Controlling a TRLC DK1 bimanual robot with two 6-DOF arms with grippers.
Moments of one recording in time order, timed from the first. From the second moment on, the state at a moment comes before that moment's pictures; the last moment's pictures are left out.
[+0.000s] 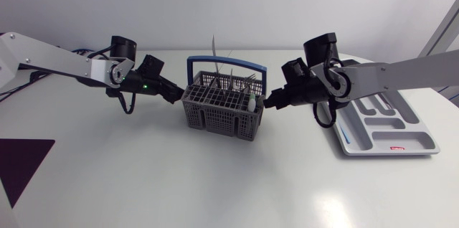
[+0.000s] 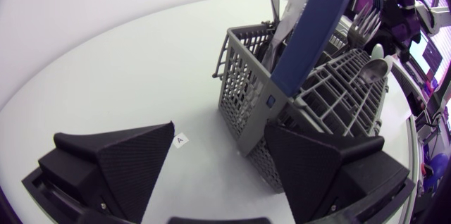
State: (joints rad) left arm -0.08 2.11 1.32 -0.04 0.62 0.42; right arm 0.28 1.80 1.04 -0.04 -0.21 -0.08
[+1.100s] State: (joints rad) left arm -0.08 1.76 0.86 -0.12 0.73 0.53; right arm 0.28 1.74 0.99 -0.16 -0.43 -0.01
